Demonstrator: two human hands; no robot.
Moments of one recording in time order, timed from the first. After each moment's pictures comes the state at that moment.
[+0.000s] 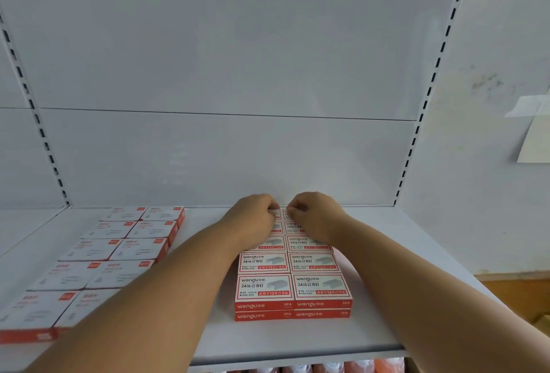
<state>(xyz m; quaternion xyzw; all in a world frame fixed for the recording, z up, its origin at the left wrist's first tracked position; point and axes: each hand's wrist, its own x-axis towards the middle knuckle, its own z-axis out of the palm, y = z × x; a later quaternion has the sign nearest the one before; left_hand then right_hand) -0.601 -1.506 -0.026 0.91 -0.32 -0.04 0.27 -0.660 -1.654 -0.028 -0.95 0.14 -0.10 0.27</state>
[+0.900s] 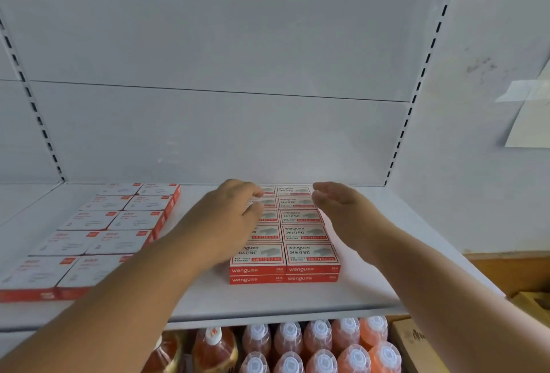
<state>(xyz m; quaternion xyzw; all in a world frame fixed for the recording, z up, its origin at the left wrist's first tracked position) -0.672 -1.444 -0.006 0.90 -0.34 0.01 0.26 -0.749 -1.643 -0.022 -0.84 0.19 -0.13 0.49</state>
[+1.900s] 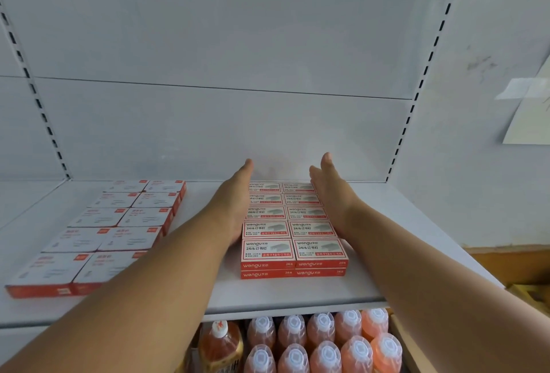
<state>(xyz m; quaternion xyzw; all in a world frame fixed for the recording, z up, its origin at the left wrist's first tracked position) -0.634 -1.476 -0.023 0.62 -0.07 -0.29 0.72 -0.699 -1.642 -0.026 -0.75 0.21 -0.10 0.61</state>
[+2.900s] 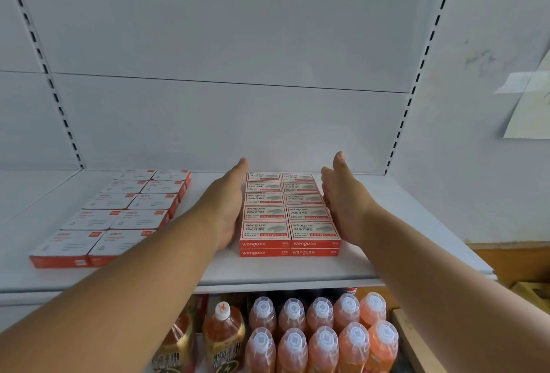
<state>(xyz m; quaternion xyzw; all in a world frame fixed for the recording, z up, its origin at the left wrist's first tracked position) -0.659 -1.454 -0.030 0.61 -0.08 -0.30 0.73 -0.740 -1.635 -0.027 -0.69 0.22 -0.06 0.69</state>
